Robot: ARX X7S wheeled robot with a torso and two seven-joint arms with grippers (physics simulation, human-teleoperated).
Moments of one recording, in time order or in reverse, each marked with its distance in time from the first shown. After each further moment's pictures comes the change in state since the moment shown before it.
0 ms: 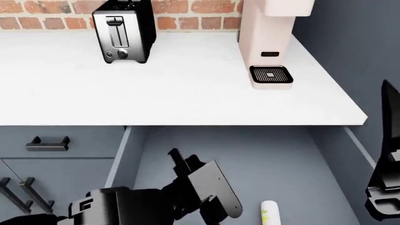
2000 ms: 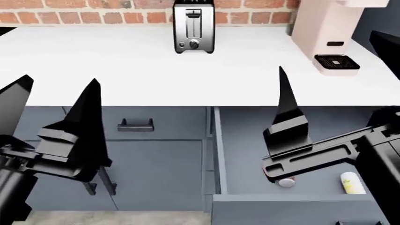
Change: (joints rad) left arm -0.920 -0.926 0.843 0.663 -0.426 1.223 -0.740; right arm -0.355 -0.314 -0.037 -0.005 -0.448 -0.149 0.000
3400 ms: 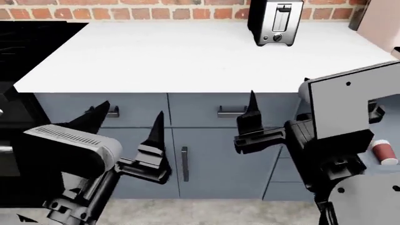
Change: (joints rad) left arm 0.139 0.463 0.250 -0.279 0.215 0.181 -0.243; right arm -0.602 -0.052 -0.071 0.220 -0.610 -0.123 -0.245
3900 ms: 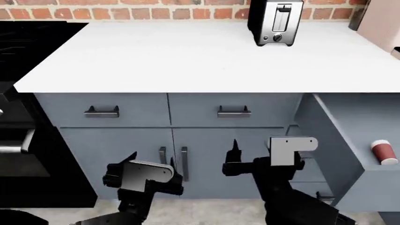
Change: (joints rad) left arm 0.614 0.406 -0.096 -0.907 -0.230 0.149 0.195; right arm -0.642 -0.255 -0.068 0.755 -0.473 -0.578 -0.548
